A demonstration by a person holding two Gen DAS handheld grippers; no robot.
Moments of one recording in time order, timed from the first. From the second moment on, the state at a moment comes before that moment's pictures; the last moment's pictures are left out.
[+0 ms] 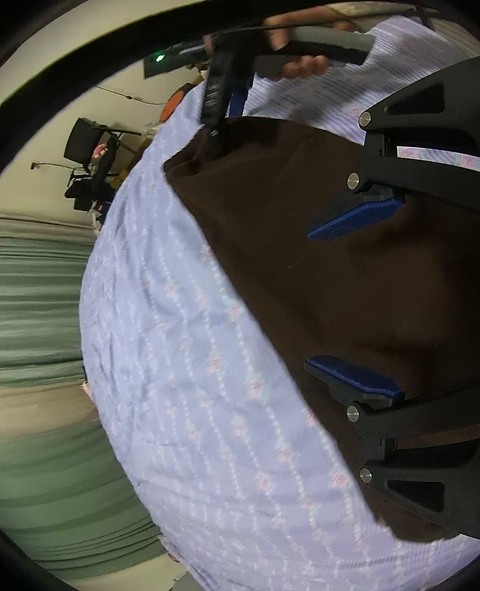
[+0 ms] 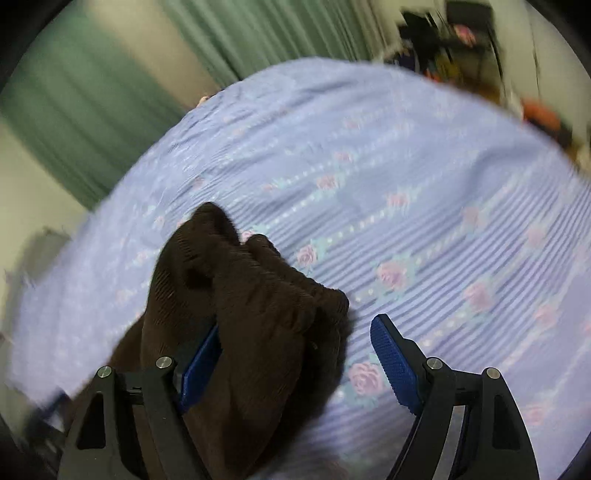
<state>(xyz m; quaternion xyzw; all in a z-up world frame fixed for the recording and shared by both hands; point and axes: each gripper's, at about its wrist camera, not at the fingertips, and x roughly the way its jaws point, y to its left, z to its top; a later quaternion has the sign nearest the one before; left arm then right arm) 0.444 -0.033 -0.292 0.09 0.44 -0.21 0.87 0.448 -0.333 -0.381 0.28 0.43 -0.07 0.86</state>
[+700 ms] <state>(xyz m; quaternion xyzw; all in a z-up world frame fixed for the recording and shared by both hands) 0.460 -0.058 -0.350 0.01 0.52 -0.22 0.83 0.394 -0.326 -0.338 0.24 0.42 -0.09 0.87</state>
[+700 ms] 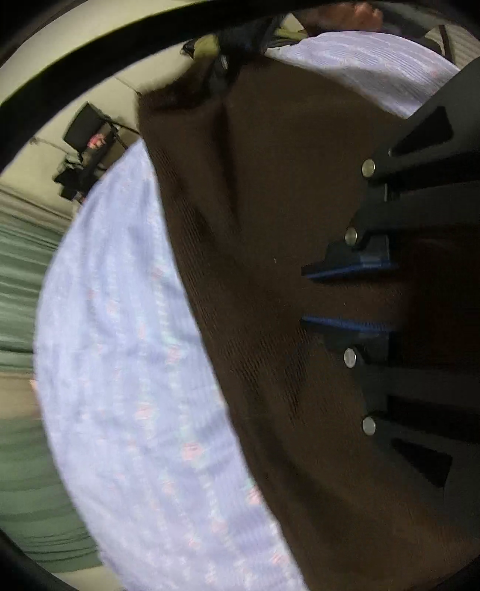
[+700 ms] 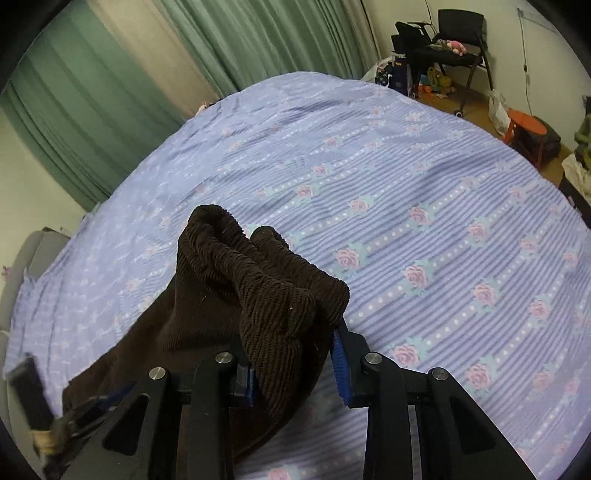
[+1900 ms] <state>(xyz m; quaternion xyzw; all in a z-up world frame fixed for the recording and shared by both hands) 0.247 0.280 -0.216 -0.08 0.47 0.03 0.88 0.360 0.157 -0.263 -0.19 0.38 0.09 0.90</state>
